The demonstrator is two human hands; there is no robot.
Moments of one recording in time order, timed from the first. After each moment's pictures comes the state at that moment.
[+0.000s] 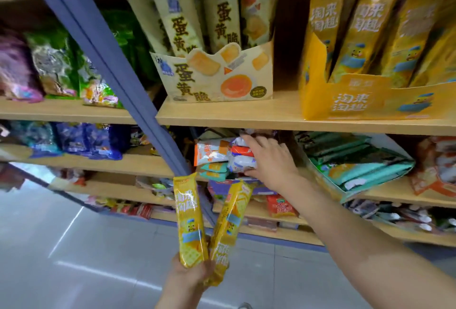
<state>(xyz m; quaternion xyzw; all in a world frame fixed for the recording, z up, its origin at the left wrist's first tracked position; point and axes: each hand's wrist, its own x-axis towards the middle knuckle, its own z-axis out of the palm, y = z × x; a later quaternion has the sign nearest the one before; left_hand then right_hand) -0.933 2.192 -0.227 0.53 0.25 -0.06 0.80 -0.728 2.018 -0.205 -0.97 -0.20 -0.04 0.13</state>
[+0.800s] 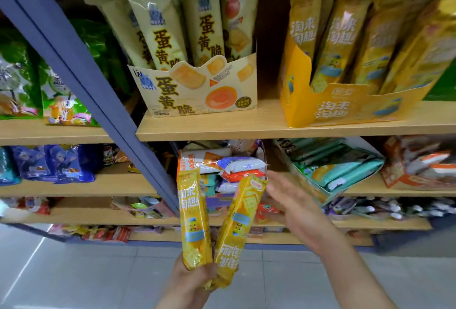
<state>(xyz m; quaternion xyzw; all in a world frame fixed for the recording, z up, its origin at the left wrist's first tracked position) -0.899 2.200 -0.217 0.47 0.14 -0.16 0.86 -0.821 1.981 -0.185 -0.63 0.08 0.19 0.75</state>
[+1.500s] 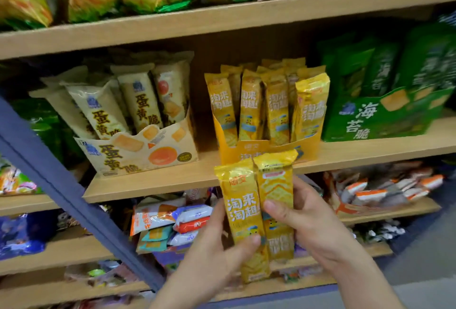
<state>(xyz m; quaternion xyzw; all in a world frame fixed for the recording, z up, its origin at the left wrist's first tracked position) -0.841 2.064 -0.092 0.74 -0.21 -0.12 0.63 -0.847 1.883 -0.070 -0.56 -0.08 0.01 0.82</state>
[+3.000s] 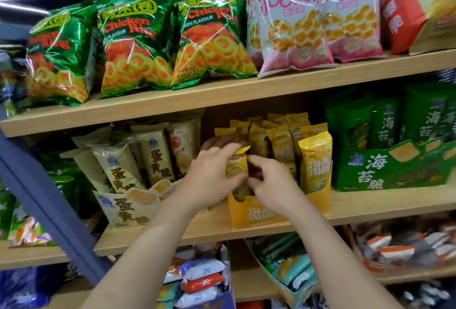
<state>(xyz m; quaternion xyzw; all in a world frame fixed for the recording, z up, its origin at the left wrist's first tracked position) -0.684 2.049 0.024 0.94 -0.26 0.15 0.16 -0.723 1.892 -0.004 -0.89 -0.08 -0.16 0.42</state>
